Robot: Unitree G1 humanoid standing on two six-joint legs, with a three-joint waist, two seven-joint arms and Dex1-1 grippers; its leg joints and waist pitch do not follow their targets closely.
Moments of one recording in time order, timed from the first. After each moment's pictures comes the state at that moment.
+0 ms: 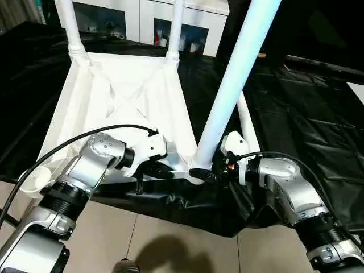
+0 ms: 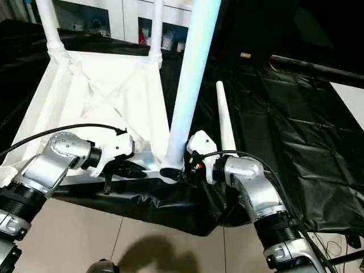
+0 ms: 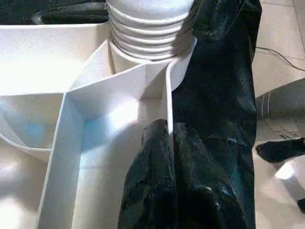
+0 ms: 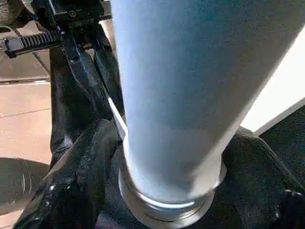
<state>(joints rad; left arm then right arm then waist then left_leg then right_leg) -0.63 0.47 -0.35 0.43 0.04 0.22 -1.28 -0.44 -0.33 0.22 0.34 0.17 0.16 0.99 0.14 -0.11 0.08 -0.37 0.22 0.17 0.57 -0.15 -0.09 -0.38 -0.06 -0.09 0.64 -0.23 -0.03</state>
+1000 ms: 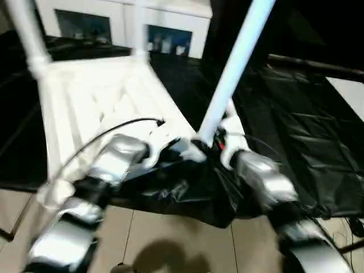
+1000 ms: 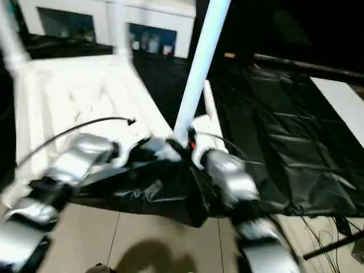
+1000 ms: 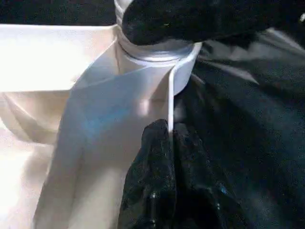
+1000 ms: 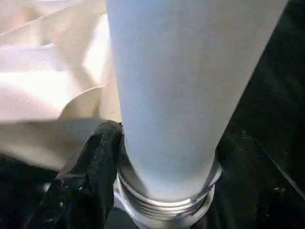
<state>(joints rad) -0.75 0.21 -0.26 0.65 0.09 0.44 -0.77 -0.69 -0.02 0.01 0.80 0.16 0.16 0.32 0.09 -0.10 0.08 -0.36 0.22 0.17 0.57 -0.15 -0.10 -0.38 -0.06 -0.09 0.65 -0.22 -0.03</state>
